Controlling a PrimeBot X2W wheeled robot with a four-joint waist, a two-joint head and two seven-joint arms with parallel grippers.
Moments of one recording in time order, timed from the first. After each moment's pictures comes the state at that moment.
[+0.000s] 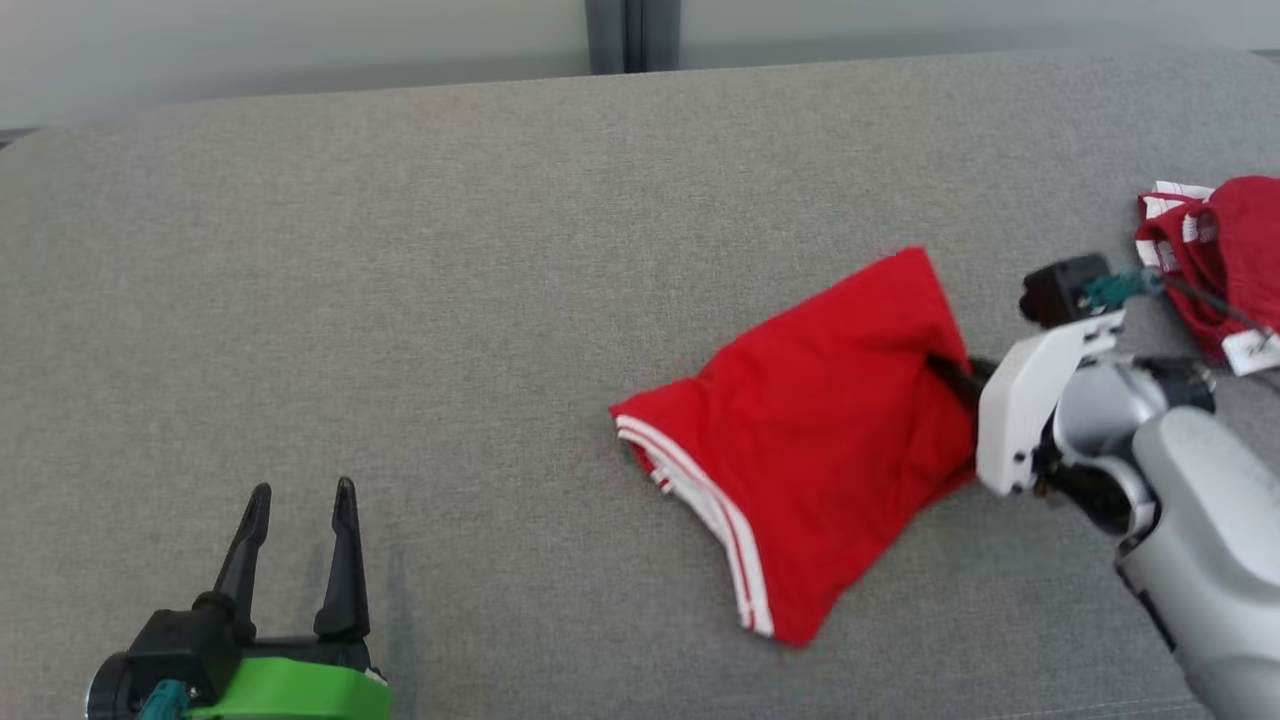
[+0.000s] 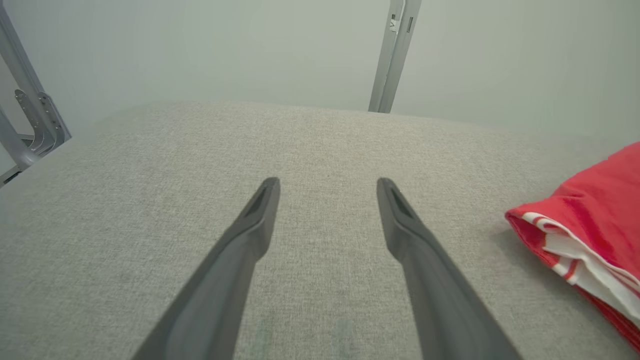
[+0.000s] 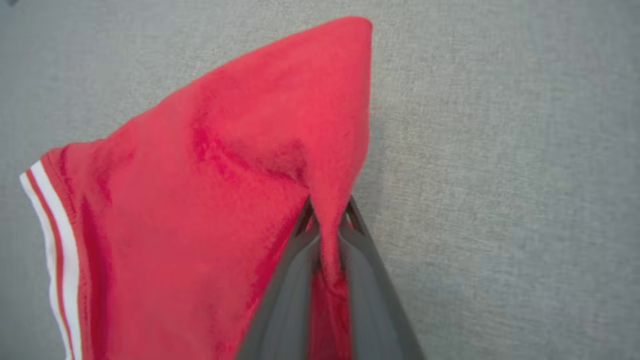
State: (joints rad) left arm 0.05 0.07 0.00 0.10 -0.23 -0.13 -0.26; right arm -0.47 -0.35 0.33 0.34 0.58 0.13 0.50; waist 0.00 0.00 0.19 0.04
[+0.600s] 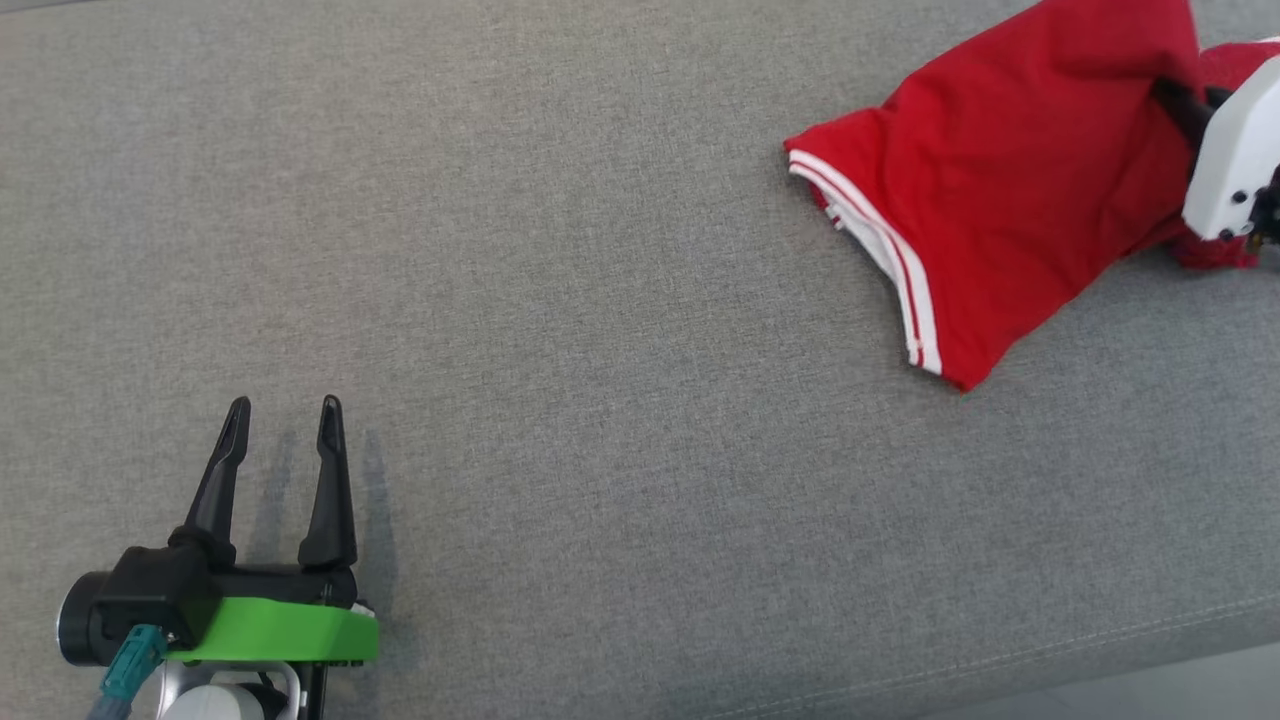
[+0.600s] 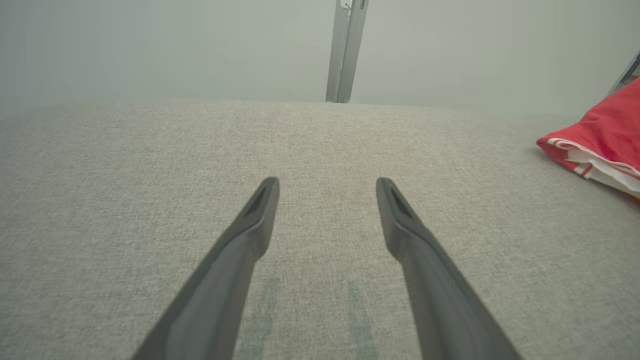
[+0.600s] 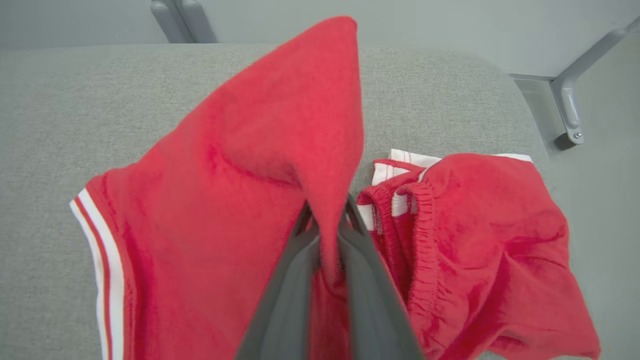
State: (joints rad) left arm -0.05 0.09 -0.02 0.04 -0.23 -0.13 -0.26; right arm -0.84 -0.53 0.21 0.44 0.56 0.13 0.56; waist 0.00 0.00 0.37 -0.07
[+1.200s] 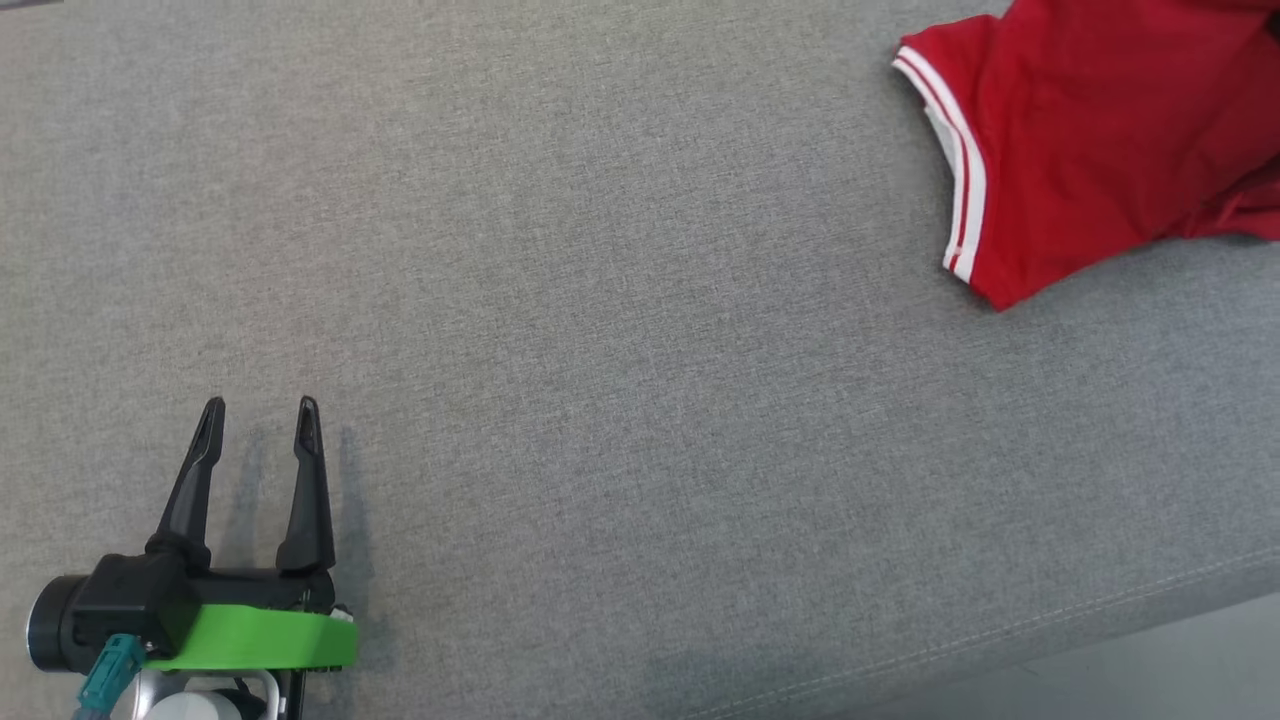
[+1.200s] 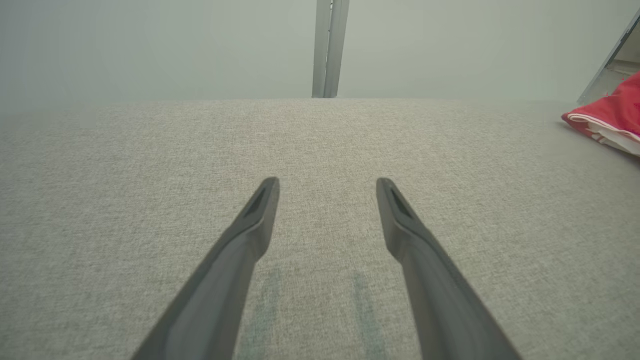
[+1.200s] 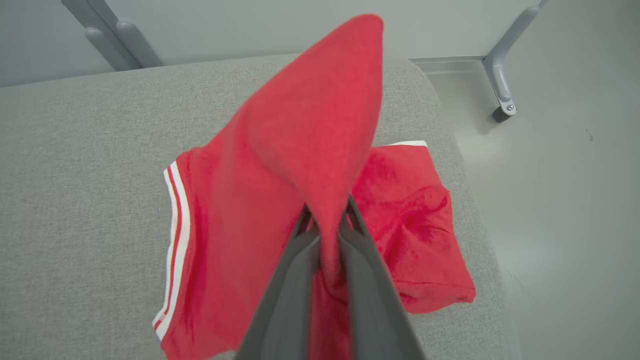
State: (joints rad) left arm -0.03 0.11 0.01 0.01 -0.20 -0.13 -0.26; right arm -0.91 -0.57 0.10 0.42 0.55 0.13 0.70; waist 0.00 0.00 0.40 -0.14
